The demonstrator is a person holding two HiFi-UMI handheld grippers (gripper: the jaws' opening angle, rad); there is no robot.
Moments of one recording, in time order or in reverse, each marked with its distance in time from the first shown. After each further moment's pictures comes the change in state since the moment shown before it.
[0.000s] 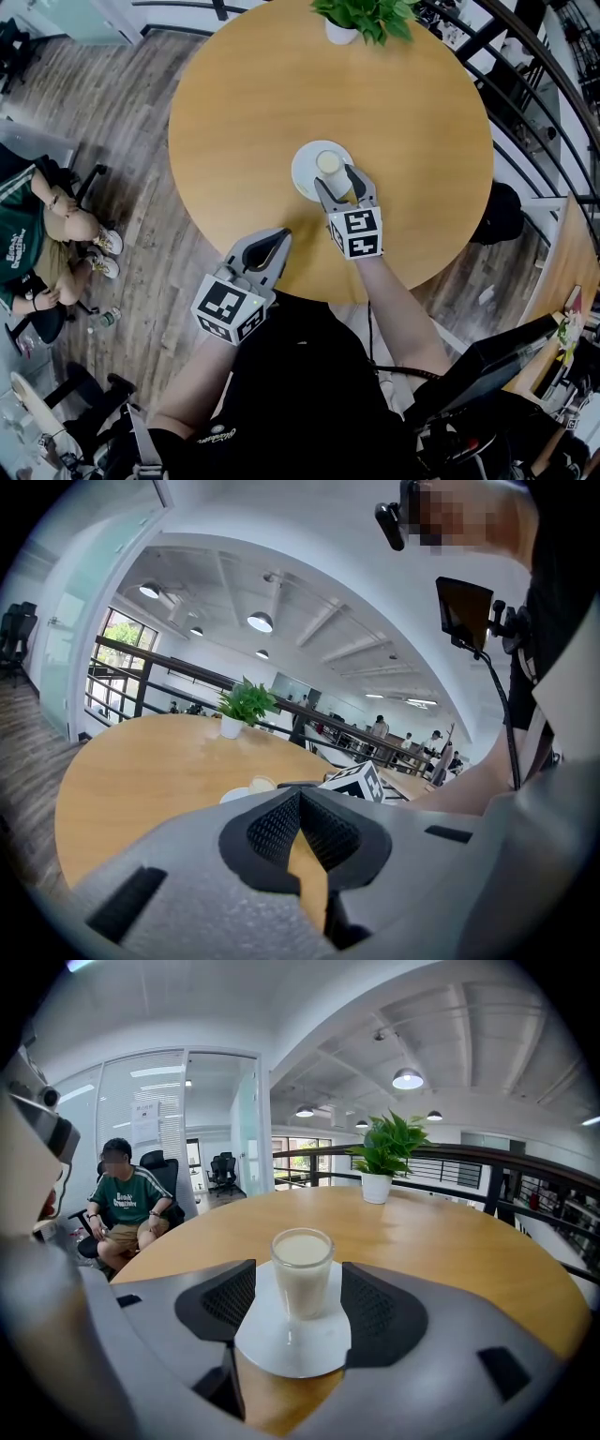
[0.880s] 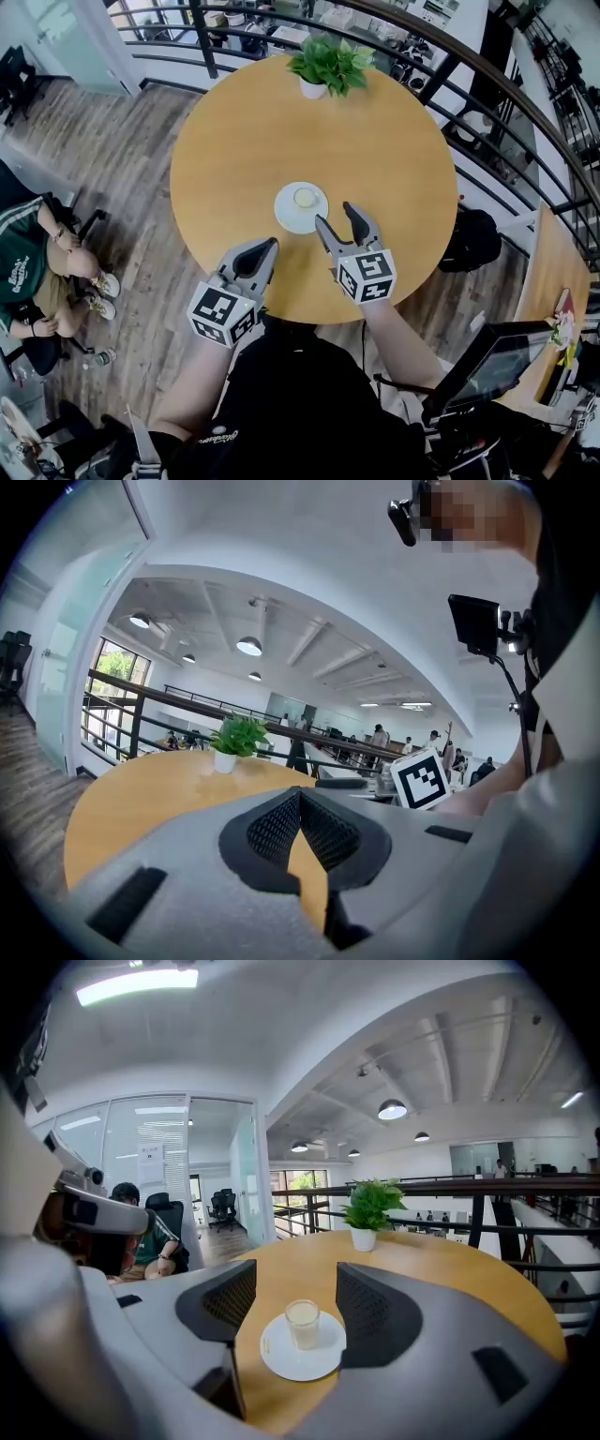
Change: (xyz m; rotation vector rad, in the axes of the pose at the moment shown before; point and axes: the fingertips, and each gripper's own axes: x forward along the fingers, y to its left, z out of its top) left arm -0.013 -0.028 0.060 0.097 -0.112 0.011; right arm -0.124 -0.001 0.094 0.066 -0.208 0.010
